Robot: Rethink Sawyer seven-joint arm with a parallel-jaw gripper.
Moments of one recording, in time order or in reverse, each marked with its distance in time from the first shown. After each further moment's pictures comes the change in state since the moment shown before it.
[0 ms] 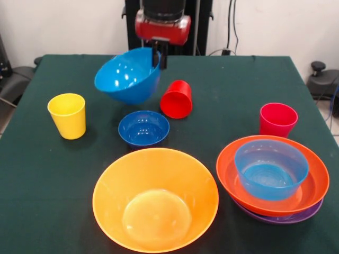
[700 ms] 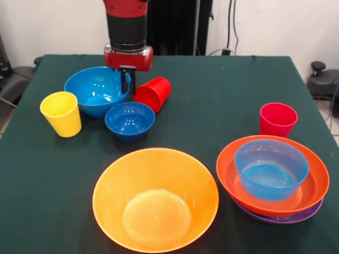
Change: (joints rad) arm -0.197 0.236 0.013 -0.002 -0.280 -0.373 0.000
